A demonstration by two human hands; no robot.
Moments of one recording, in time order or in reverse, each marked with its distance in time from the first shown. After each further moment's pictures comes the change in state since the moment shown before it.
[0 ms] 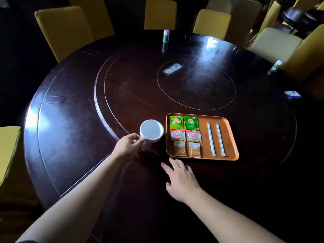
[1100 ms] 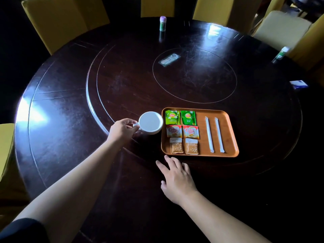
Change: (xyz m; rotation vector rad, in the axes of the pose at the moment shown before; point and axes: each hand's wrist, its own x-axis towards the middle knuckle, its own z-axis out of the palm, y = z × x) left_hand 0.055 0.005 0.009 0.025 0.144 -0.044; right_hand 0.001 0.007 0.013 0.008 0.084 -0.024
